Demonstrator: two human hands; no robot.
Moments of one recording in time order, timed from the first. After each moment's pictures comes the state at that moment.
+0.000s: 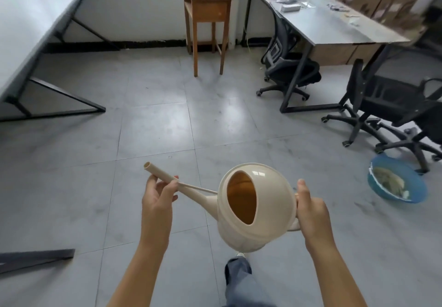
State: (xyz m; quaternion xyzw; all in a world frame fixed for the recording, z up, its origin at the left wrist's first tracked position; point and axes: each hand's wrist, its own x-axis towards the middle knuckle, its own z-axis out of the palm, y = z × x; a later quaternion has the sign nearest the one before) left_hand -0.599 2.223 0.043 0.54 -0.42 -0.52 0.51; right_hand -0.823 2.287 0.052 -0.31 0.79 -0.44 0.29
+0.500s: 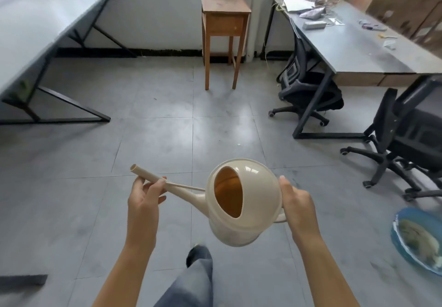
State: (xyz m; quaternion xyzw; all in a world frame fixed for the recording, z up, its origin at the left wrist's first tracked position) left_hand -0.731 2.043 0.056 0.58 -0.38 -0.48 0.55; right_hand -0.969 2.065 0.060 -0.36 0.75 -0.42 0.37
